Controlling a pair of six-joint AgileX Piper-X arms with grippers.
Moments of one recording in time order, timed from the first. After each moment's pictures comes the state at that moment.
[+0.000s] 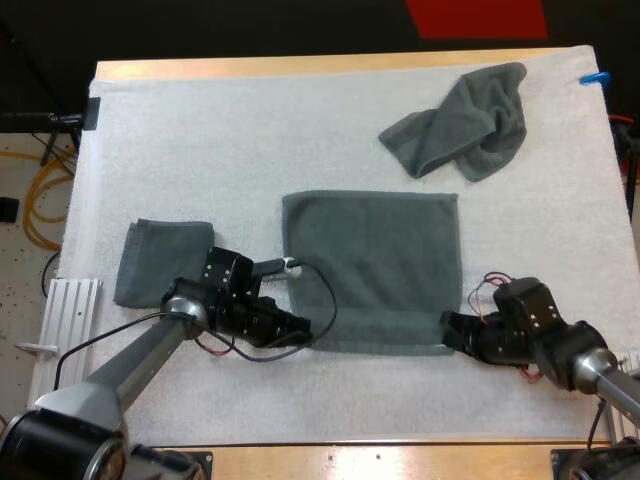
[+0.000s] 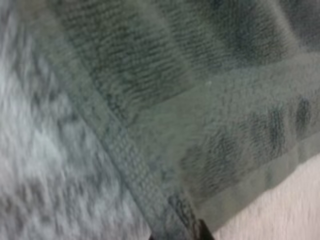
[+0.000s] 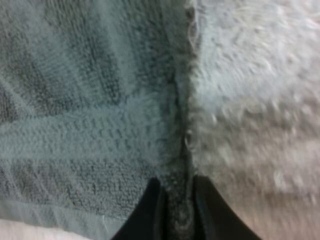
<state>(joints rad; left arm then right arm) -0.29 1.46 -0.58 0.58 0.73 -1.95 0.46 1.22 -0.36 0.32 -0.36 -0.97</state>
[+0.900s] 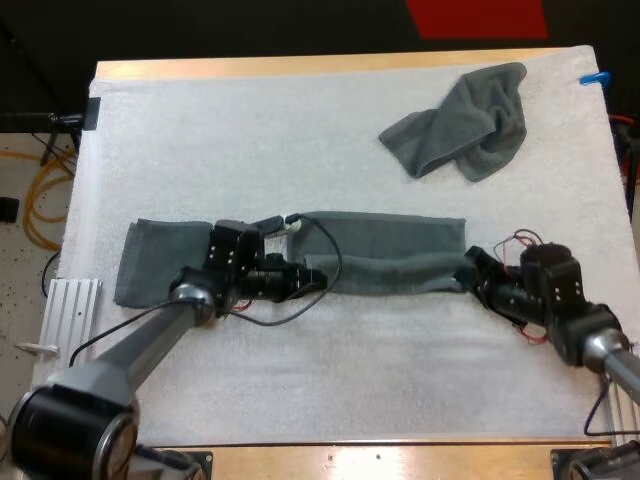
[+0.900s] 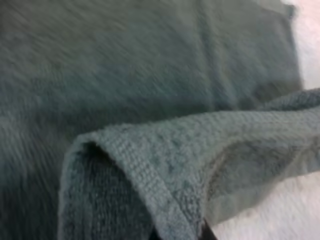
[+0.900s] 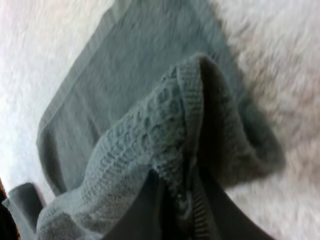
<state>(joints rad) -0.29 1.55 -0.64 0.16 0.70 -2.21 0.29 1.30 -0.42 0.03 -0.35 -0.73</state>
